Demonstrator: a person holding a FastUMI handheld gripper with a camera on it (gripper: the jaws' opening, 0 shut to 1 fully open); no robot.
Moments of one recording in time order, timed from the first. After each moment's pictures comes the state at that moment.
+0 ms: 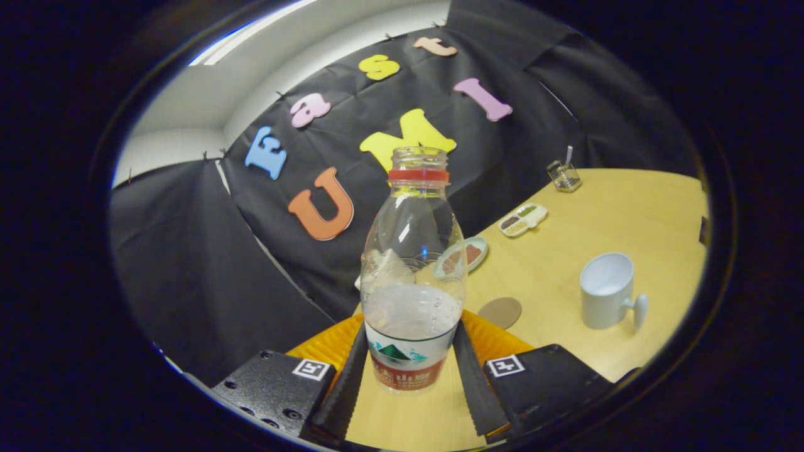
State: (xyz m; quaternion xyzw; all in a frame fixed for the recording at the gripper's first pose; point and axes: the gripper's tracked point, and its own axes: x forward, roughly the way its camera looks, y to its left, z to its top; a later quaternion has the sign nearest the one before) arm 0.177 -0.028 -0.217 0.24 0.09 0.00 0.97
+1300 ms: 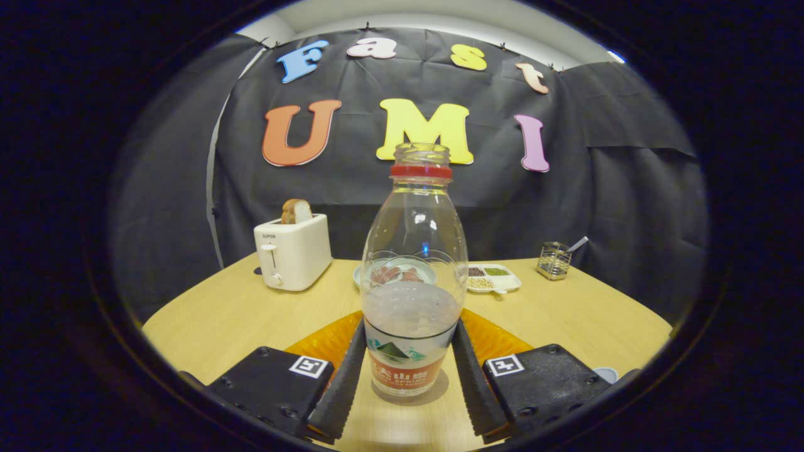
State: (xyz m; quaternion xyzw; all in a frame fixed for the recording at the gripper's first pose) arm 0.342 -0.095 -0.297 -0.02 0.13 -0.11 0.99
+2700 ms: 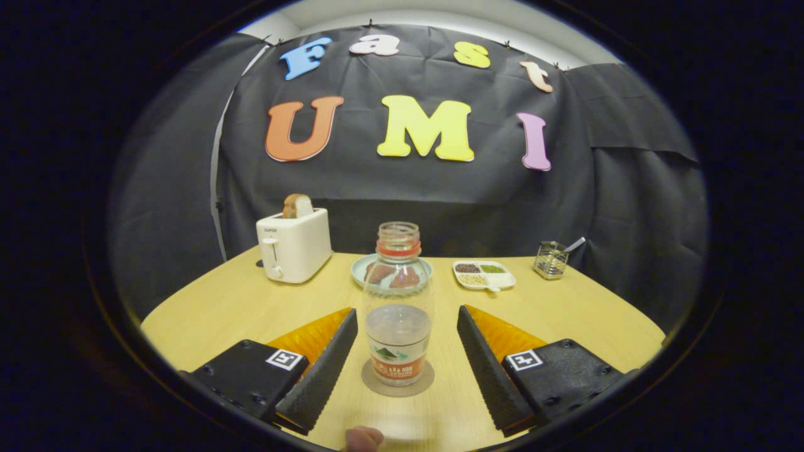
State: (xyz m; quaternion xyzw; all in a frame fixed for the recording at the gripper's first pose) arm 0.305 -0.093 -0.263 -0.03 0.13 -0.09 0.99
